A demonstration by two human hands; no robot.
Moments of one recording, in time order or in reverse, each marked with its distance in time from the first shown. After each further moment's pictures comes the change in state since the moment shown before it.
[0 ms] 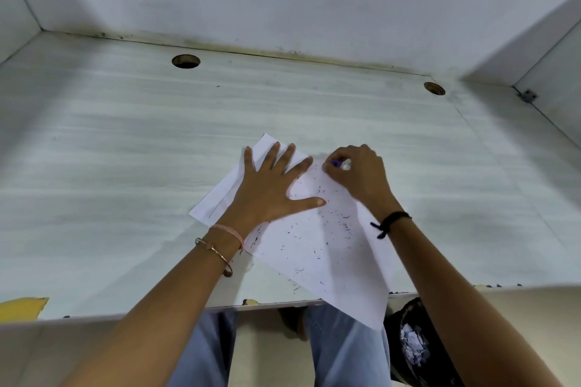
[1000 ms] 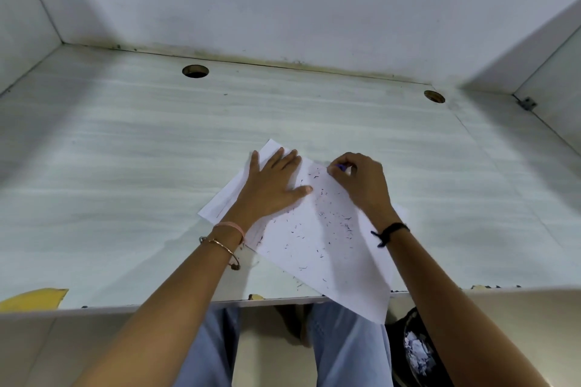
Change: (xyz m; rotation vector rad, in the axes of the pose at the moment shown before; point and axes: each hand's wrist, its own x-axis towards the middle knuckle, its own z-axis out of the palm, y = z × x) left_hand 0.001 -0.005 -0.016 -0.189 -0.018 -0.009; right_hand -0.012 0.000 0.004 0.185 0.080 0.050
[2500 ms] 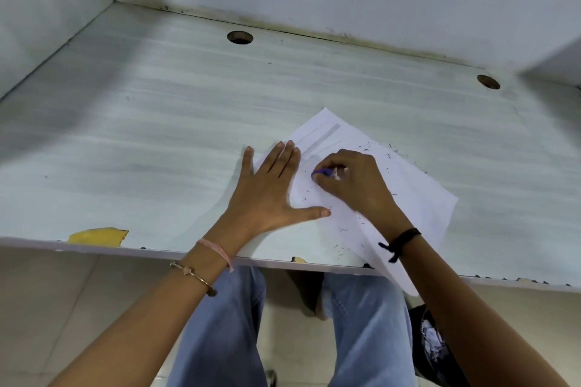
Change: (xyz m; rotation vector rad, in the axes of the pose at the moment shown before) left_hand -0.103 -0.020 -0.008 0.160 0.000 -0.143; right_hand -0.056 -0.071 0.037 0.073 -0.276 -0.204
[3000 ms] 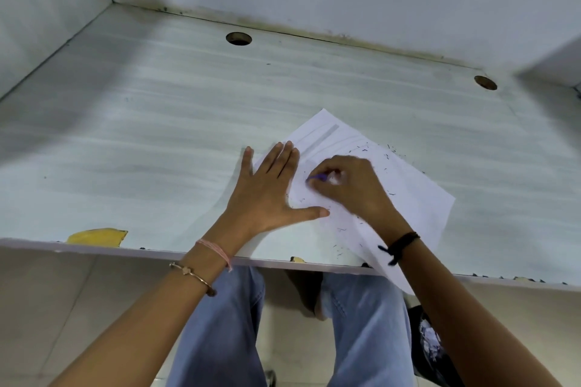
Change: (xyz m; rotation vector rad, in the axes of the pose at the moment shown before) left_hand 0.001 -0.002 0.000 0.030 -0.002 0.005; right_hand -0.004 0.000 0.003 0.028 -0.043 -0.012
